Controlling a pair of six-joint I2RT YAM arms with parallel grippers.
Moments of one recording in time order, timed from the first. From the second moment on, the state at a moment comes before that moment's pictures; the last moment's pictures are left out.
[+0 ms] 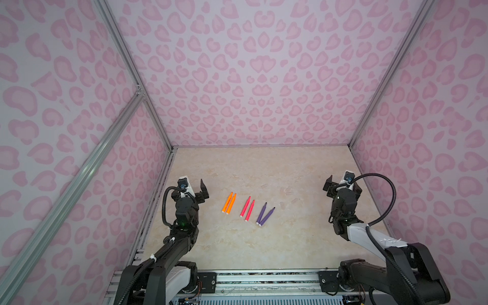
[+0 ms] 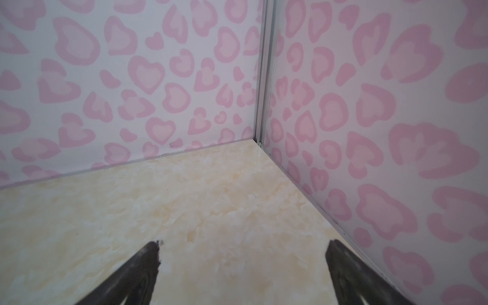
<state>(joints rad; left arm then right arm) -0.09 1.03 0.27 0.72 -0.26 -0.08 0.15 1.17 0.43 0.58 0.60 0.11</state>
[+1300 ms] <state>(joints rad) -0.75 1.03 0.51 -0.13 0.07 -0.45 0.43 1.17 0.67 -0.18 0.26 0.78</state>
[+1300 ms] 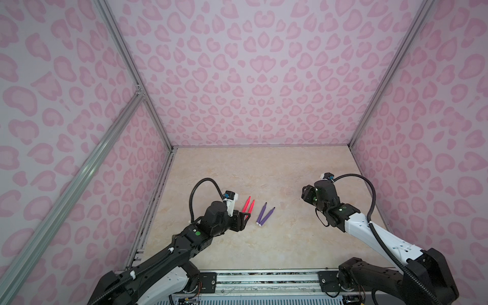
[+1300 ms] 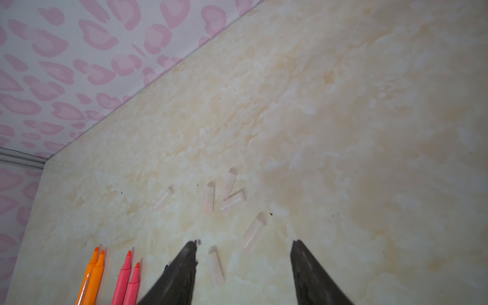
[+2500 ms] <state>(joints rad) -0.95 1.87 1.15 -0.43 -0.11 -0.32 0.29 1.16 0.60 -0.20 0.28 0.77</state>
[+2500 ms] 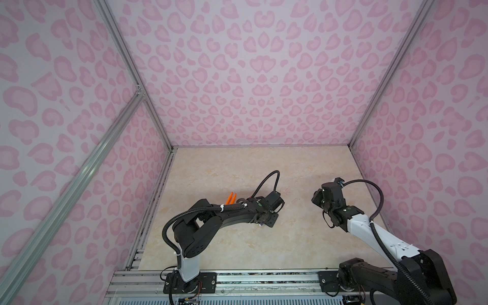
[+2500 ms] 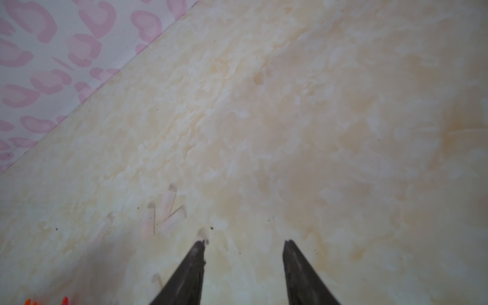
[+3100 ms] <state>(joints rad) -0.95 1.92 1.20 -0.46 -0.11 -0.31 0.29 1.15 0.60 -0.20 0.27 0.77</state>
